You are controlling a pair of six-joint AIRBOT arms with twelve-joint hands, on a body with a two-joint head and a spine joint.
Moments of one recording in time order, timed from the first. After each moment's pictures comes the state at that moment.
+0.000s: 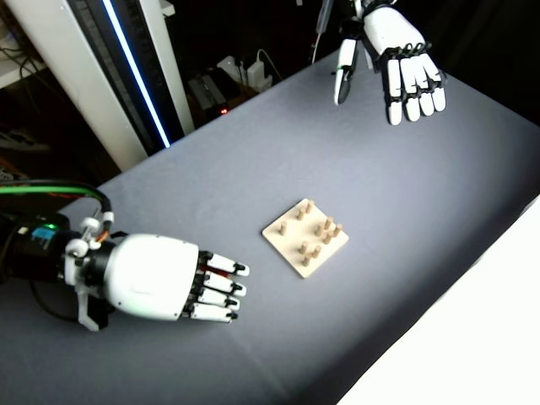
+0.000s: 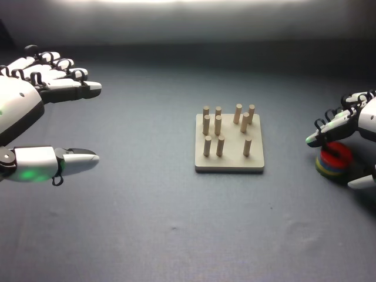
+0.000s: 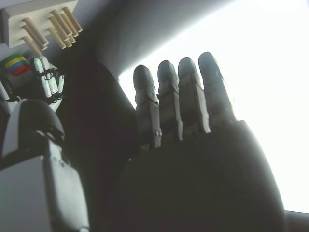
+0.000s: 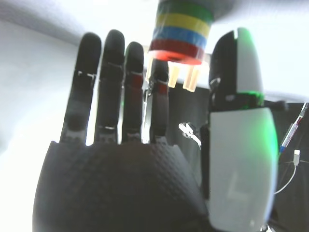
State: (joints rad) left arm 1.07 -0.81 0.99 -0.24 -1.01 0.83; right arm -0.77 -1.04 1.35 -0.29 0.64 -0.52
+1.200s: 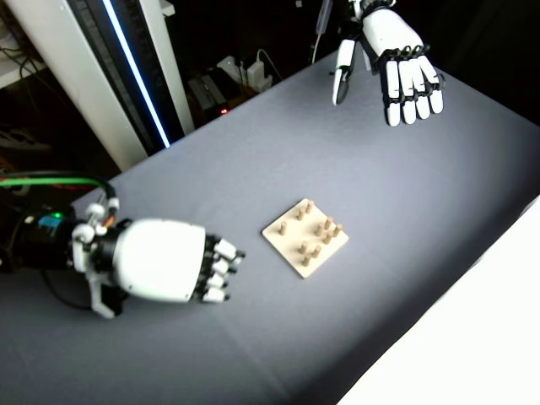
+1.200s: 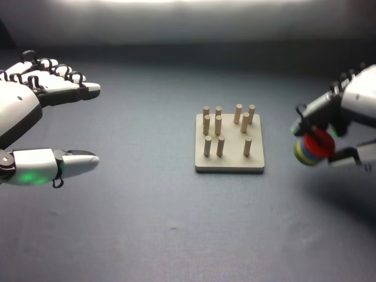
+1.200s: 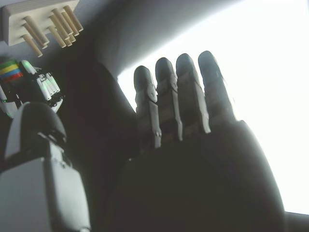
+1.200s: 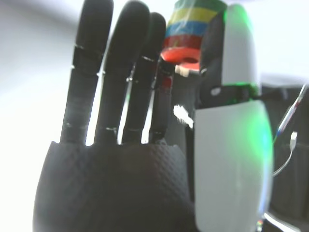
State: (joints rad) left arm 1.10 -0.81 0.98 -0.26 -1.04 0.82; right arm -0.67 -1.05 1.32 -0.31 0.76 -0.52
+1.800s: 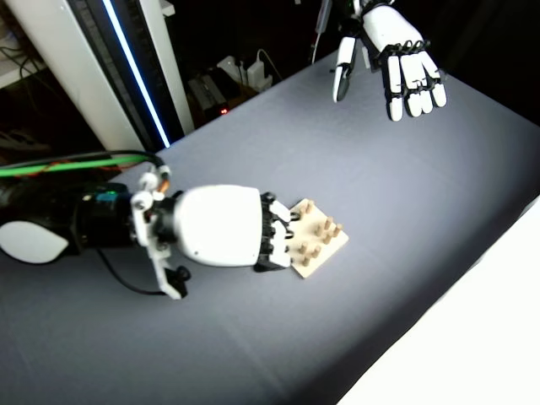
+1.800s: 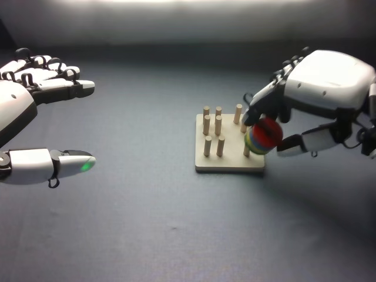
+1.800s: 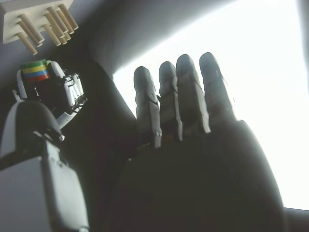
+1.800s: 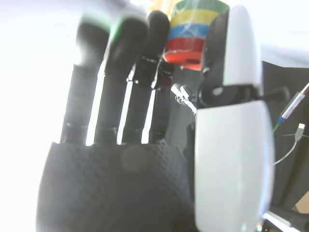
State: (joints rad) left arm 1.11 -0.81 0.98 -0.28 -1.07 0.82; right arm -0.55 -1.20 1.39 -0.43 0.67 -0.51
